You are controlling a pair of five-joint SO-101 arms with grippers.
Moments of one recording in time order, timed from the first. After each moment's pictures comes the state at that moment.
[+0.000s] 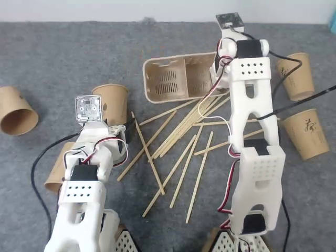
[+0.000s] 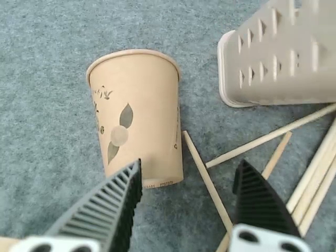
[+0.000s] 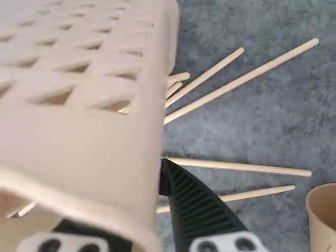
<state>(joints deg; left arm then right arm) -6.4 -53.1 77.1 29.9 8.0 -11.4 34.8 -51.6 100.5 4.2</state>
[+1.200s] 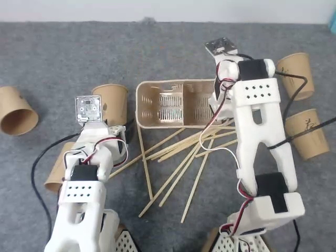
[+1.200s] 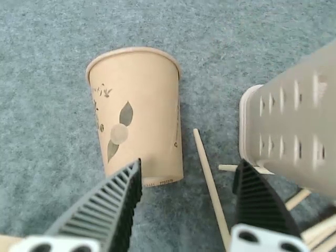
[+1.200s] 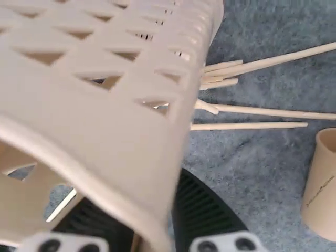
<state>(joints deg) -6.4 -53.1 77.3 29.9 8.0 -13.5 4.1 -15.5 100.7 12.7</state>
